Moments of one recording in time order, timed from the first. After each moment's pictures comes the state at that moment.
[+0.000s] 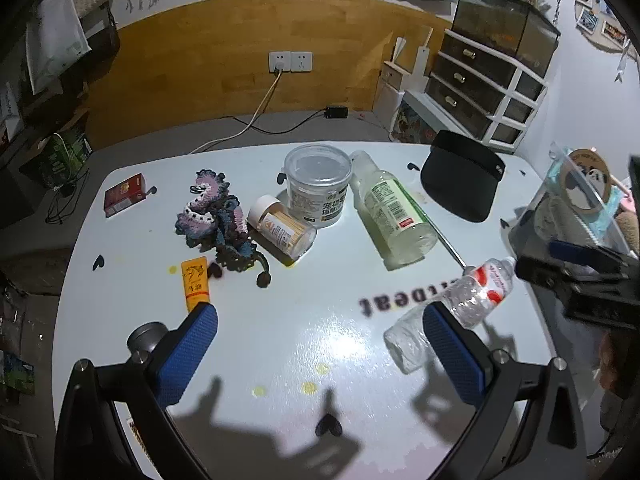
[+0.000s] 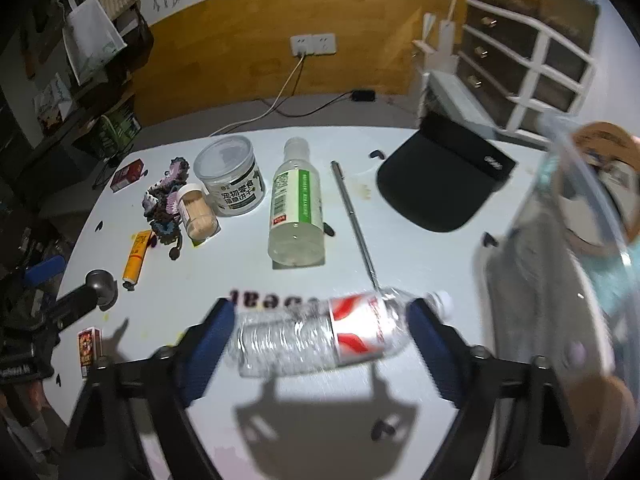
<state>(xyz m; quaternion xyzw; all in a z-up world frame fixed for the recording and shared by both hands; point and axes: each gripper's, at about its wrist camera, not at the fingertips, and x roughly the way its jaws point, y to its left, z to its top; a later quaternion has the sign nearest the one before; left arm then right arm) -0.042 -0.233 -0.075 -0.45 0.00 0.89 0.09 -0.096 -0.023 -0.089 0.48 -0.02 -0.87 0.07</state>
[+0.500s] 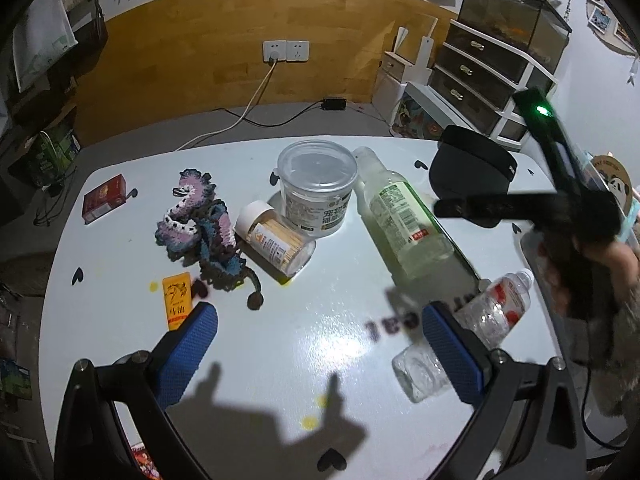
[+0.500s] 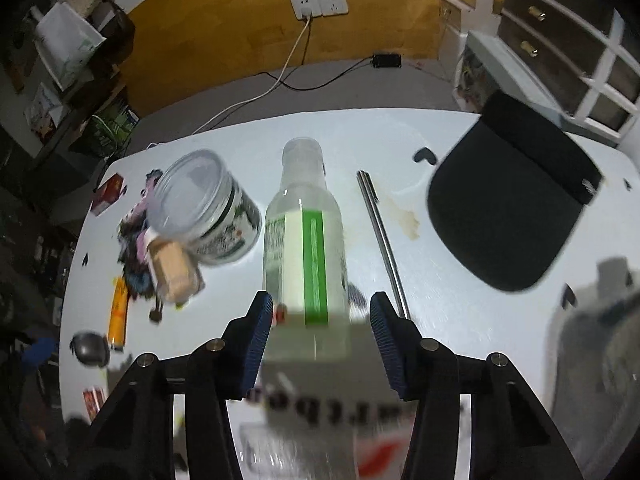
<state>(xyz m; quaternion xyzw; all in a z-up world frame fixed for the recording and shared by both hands) -0.089 -0.231 -0.098 -0.46 0.00 0.88 0.10 -0.233 -0.040 -0.147 0.54 -0.05 -0.83 0.10</state>
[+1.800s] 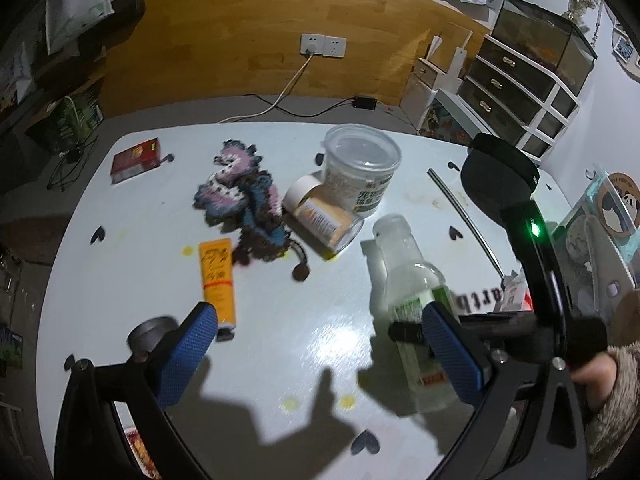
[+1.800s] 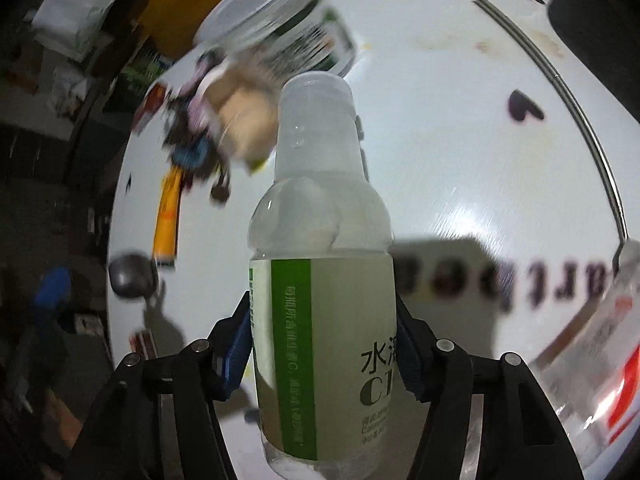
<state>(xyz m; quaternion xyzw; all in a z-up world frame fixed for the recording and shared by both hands) -0.059 -0.278 -0.112 -0.46 -0.04 0.88 0.06 -0.145 -0.107 -0.215 0.65 -0.11 -0.73 0.19</state>
